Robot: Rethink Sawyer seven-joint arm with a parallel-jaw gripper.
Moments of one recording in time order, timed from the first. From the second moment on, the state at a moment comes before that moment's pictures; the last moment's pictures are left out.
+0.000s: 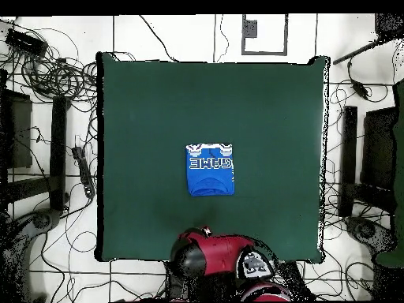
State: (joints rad) arm -0.15 -0.52 -0.07 2.10 -0.39 0.05 1.57
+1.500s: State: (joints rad) arm -0.14 -0.46 -0.05 1.88 -0.39 0.12 1.57
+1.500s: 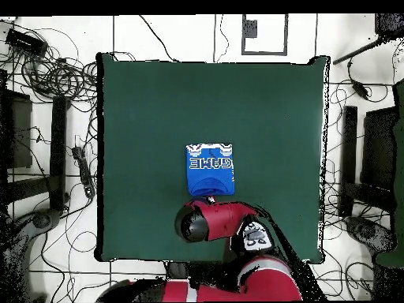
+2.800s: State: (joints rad) arm -0.18 -0.47 0.01 1.85 -0.39 0.23 1.57
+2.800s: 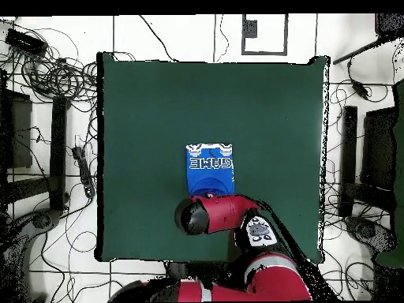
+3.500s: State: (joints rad) arm -0.18 -0.55 0.08 1.84 -0.39 0.26 1.57
